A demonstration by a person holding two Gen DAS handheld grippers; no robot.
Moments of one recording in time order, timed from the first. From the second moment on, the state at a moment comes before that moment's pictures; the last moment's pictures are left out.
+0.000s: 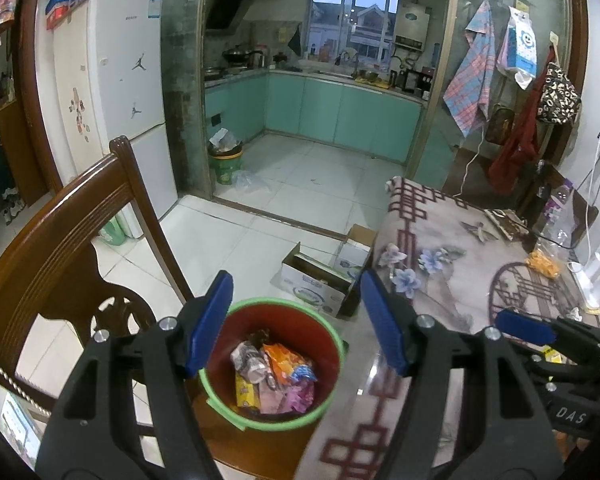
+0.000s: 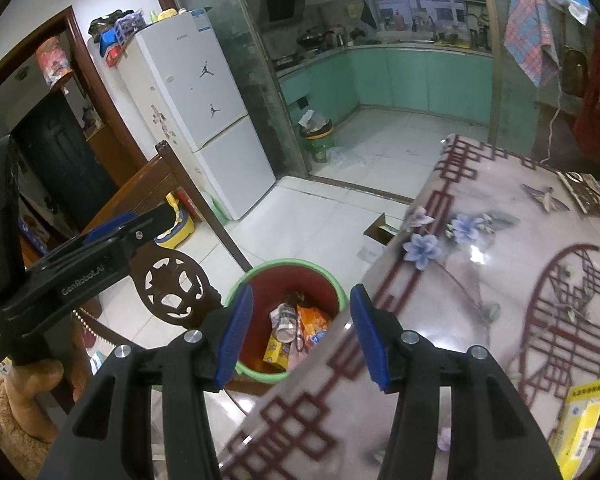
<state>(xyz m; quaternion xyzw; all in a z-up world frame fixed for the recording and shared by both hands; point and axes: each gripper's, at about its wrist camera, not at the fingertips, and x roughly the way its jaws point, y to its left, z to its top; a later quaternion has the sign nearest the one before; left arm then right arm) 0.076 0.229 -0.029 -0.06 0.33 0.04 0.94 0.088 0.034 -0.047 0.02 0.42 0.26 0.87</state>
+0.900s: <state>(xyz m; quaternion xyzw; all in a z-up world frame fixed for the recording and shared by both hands) 0.038 -0.032 -0.071 -0.06 0.40 -0.14 0.90 -0.017 -0.334 -0.108 0.10 0.49 -0.06 0.86</state>
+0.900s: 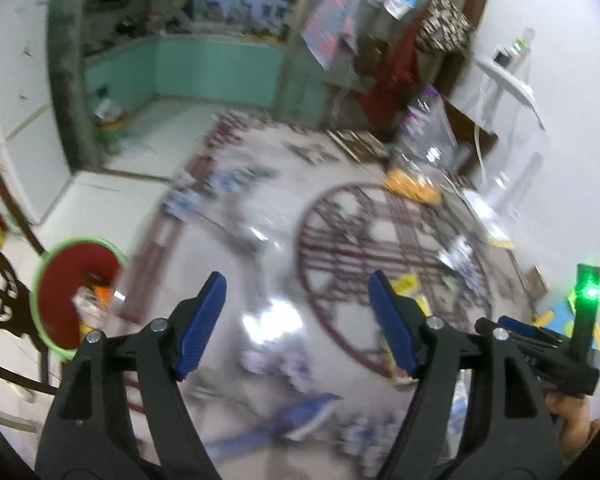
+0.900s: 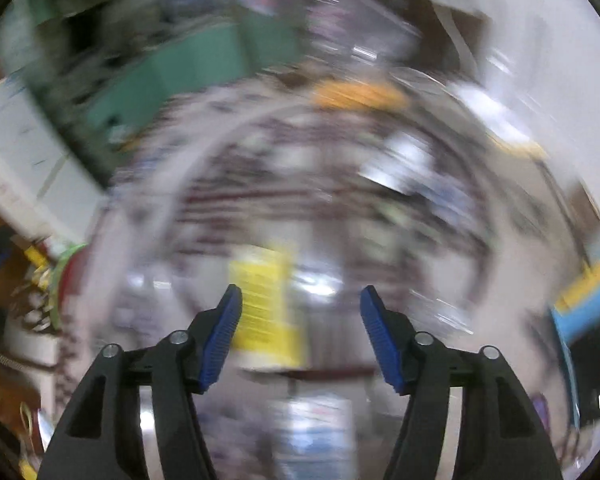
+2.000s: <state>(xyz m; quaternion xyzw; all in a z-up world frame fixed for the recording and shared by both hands) 0.081 -0.226 -0.207 0.05 0.56 -0.24 0.79 0.028 -0.419 -0.170 0.10 0.54 -0.09 0.83</state>
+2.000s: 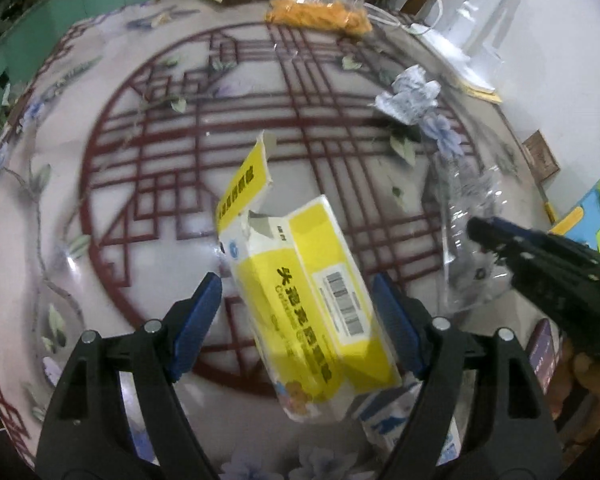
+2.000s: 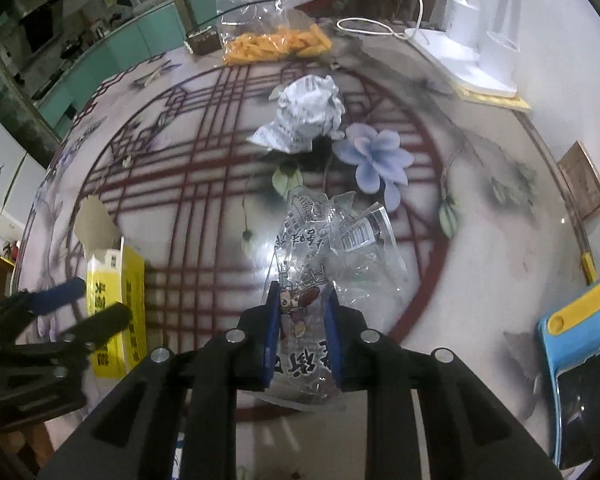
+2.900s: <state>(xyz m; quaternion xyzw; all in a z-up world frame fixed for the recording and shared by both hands) 0.108 -0.186 -0.198 0.00 0.56 -0.22 0.80 0.046 -0.391 -0.147 0.07 0.52 -0.06 0.85</state>
